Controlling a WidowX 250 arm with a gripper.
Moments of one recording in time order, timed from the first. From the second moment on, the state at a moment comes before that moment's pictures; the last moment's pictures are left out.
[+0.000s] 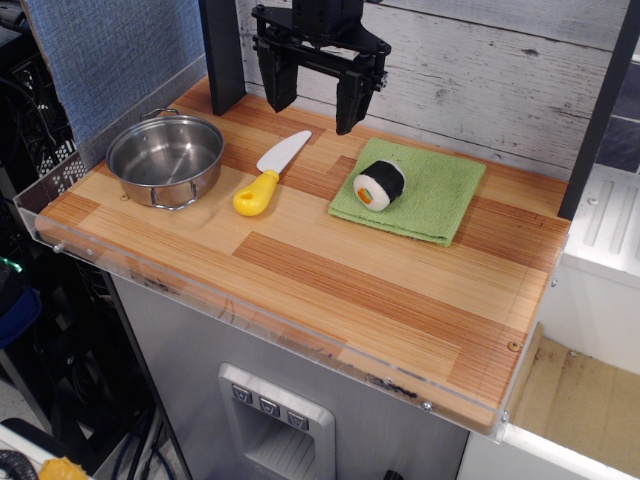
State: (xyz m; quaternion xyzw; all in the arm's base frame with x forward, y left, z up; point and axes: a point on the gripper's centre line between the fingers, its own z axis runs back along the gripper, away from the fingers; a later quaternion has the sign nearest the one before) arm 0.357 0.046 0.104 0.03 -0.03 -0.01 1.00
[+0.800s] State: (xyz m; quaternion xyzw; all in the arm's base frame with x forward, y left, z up) arm 0.344 0.114 0.084 0.06 -0.02 0.01 1.00
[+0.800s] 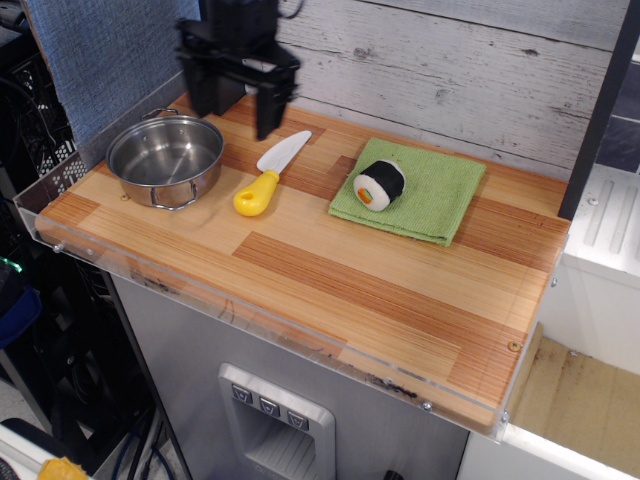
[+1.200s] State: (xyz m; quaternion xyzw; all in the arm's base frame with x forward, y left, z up) arm 0.341 0.132 0.076 0.07 0.00 -0.01 1.00
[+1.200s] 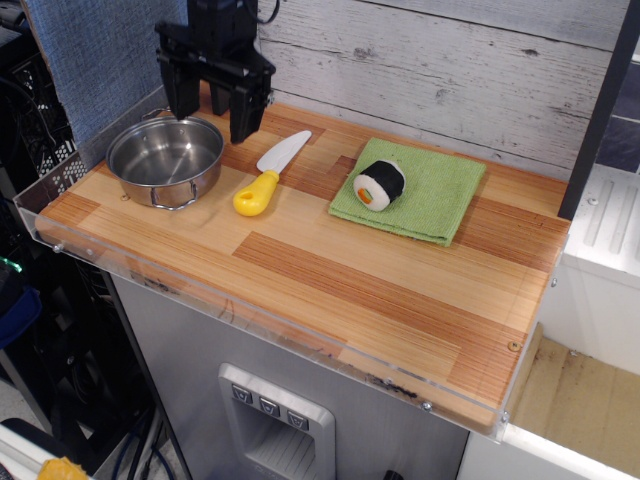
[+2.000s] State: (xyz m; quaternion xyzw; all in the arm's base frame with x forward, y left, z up) arm 0.341 0.156 0.024 0.06 0.06 0.00 1.00
